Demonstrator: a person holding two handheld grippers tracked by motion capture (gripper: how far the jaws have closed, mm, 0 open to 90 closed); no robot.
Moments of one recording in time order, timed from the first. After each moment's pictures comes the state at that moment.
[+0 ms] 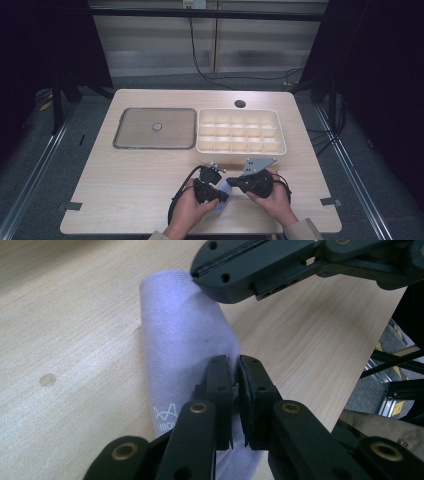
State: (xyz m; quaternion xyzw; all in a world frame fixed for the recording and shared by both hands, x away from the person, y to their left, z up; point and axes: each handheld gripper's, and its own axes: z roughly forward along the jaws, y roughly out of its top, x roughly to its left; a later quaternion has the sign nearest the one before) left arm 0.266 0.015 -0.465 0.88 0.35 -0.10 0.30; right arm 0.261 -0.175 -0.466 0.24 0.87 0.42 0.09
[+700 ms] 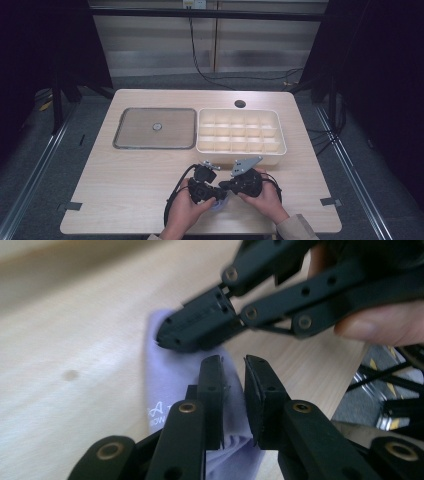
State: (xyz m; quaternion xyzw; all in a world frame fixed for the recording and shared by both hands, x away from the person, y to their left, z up) left arm 0.265 0.031 -0.452 0.86 0.37 -0.09 0.34; right arm 0.274 -0.155 -0.487 0.23 0.89 0.40 0.05
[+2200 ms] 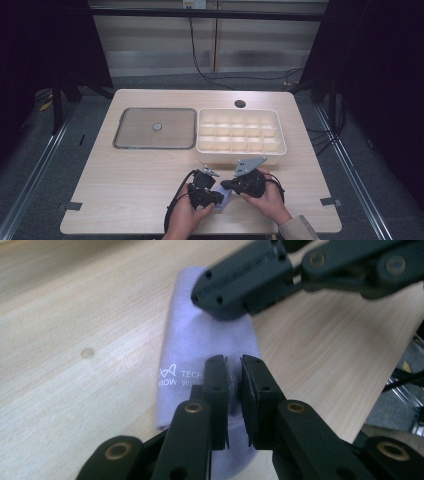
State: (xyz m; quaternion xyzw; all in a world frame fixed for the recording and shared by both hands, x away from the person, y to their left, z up) left arm 0.252 0.026 -0.471 0.87 0.38 -0.04 0.33; right arm 0.267 -0.161 -0.478 0.23 0.89 0.40 0.06
